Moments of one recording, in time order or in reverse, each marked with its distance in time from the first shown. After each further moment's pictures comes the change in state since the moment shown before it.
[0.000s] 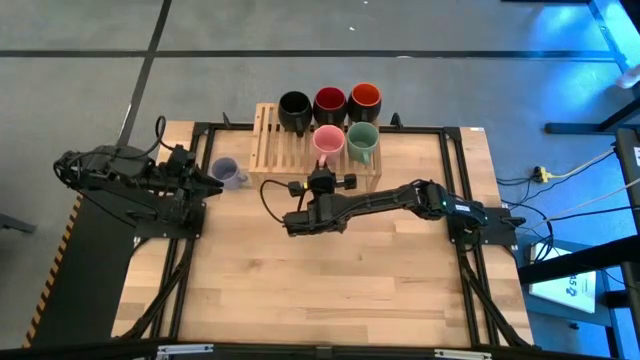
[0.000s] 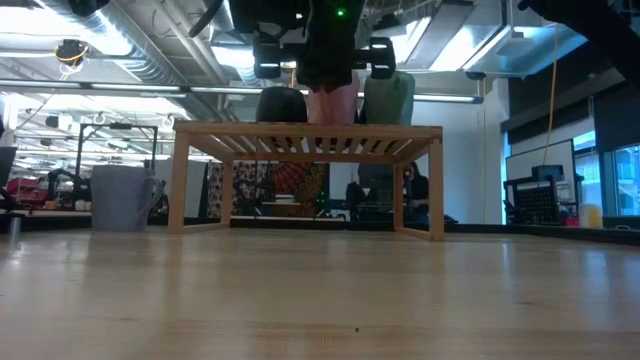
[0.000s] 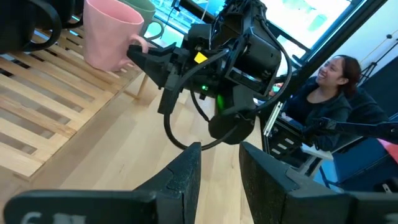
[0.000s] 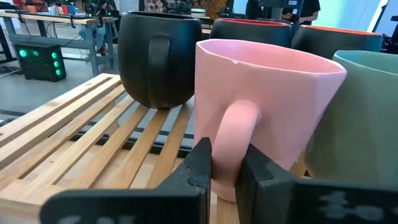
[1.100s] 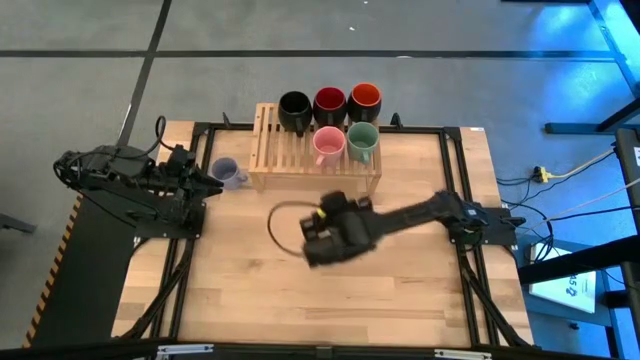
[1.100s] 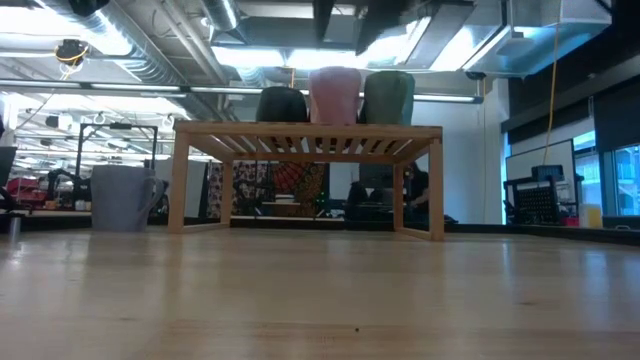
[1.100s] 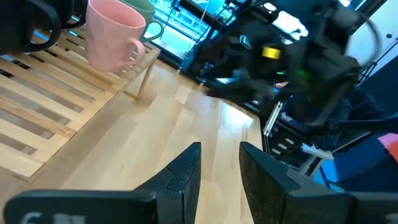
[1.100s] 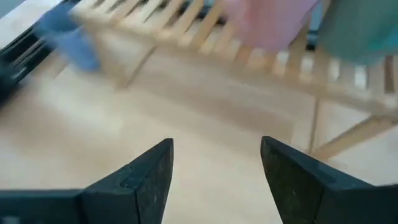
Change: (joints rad) left arm 0.000 0.000 0.000 0.001 0.001 0.002; right arm 0.193 -0.134 0.157 -0.209 -0.551 -0.036
